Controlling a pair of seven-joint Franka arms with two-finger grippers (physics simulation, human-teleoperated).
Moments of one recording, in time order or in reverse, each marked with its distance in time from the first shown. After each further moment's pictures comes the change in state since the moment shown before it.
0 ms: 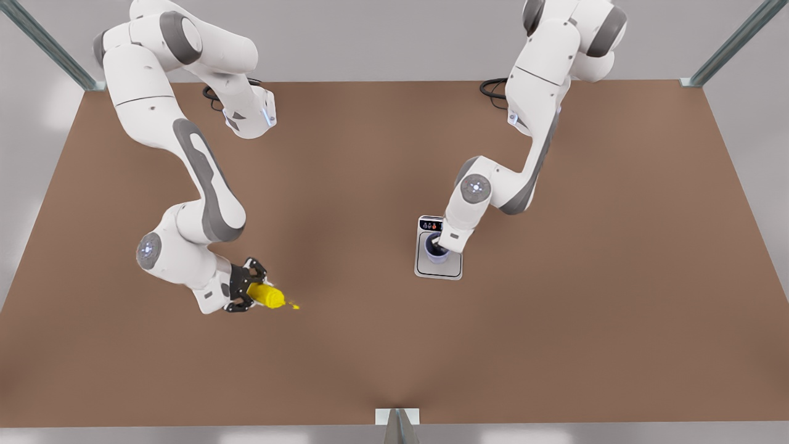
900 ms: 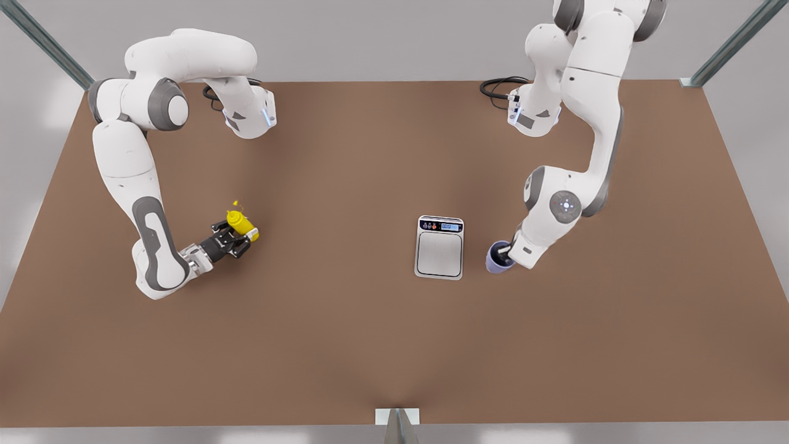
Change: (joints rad) left arm 0.245 -0.121 0.023 -0.087 -0.064 -0.084 0.507; right arm -0.157 0.412 -0.276 0.081 0.375 -1.031 -1.726
